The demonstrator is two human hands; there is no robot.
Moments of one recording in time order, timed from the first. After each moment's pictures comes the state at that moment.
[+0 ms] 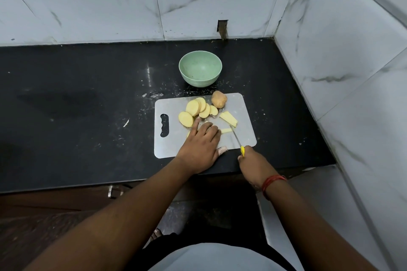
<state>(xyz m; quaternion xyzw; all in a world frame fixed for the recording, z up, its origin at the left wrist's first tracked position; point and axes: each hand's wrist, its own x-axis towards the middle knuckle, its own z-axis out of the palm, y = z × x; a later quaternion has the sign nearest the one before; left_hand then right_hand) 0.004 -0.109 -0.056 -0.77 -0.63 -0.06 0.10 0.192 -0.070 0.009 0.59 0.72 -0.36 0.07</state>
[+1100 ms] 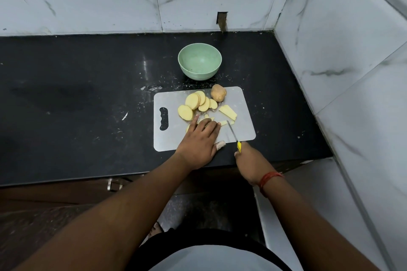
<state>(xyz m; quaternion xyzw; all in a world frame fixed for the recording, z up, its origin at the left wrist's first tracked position) 0.003 -0.113 -0.070 -0.76 -0.64 -0.10 0.08 0.187 -0.082 0.012 0.58 0.72 -0.36 0.07</state>
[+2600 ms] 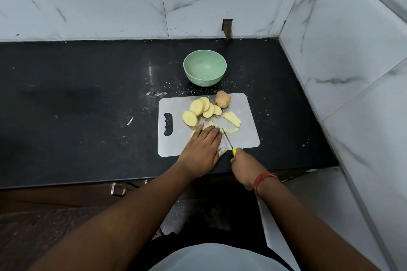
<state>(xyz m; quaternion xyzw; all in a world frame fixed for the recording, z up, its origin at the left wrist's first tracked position) 0.002 -0.118 -0.072 -0.75 -0.64 -0.11 0.07 0.165 -0.080 0.006 0.56 0.73 -0.36 0.12</state>
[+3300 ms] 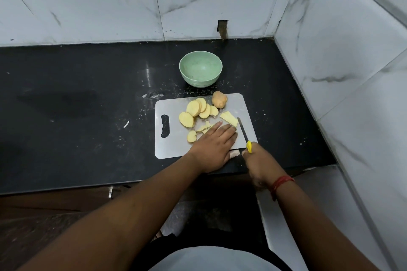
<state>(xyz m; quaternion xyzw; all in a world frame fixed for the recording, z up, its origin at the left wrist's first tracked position) 0.022 -0.089 -0.053 -0.83 -0.55 -0.06 0.09 0.197 -0.065 0.015 0.61 0.67 -0.43 -0.01</state>
